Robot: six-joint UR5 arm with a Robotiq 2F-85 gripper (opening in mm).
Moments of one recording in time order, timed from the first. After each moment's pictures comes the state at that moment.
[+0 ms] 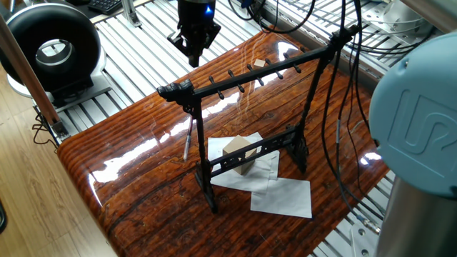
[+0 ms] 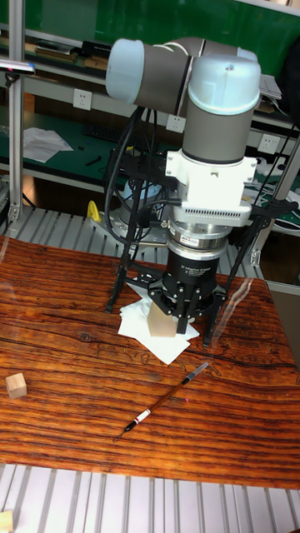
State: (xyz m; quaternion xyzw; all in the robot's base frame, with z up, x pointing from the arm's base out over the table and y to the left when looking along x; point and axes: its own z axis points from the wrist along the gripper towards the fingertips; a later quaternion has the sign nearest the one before) arm 0.623 0.076 0.184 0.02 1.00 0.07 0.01
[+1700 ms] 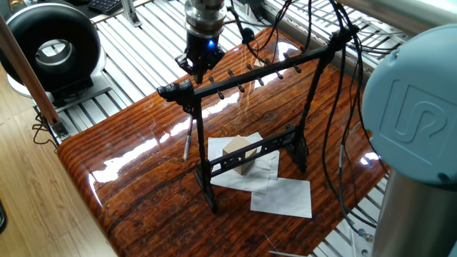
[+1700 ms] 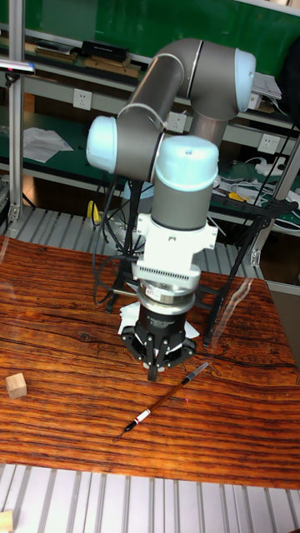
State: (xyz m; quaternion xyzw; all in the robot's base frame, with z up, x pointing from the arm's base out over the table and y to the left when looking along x) arm 0.653 0.051 0.087 0.12 0.99 0.05 0.05
